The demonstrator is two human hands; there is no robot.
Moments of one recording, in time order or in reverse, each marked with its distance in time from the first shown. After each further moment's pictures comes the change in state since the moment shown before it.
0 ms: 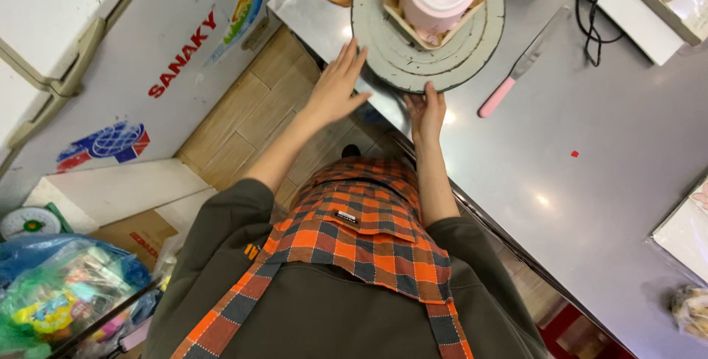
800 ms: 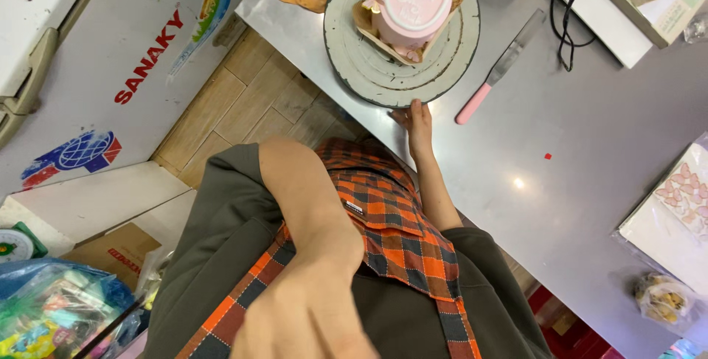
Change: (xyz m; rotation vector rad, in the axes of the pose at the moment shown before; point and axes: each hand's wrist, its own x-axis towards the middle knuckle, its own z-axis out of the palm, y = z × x) left_hand 0.009 0.249 -0.180 -1.304 0.729 1.861; right_hand 0.012 -0.014 -0.042 -0.339 -0.177 -0.019
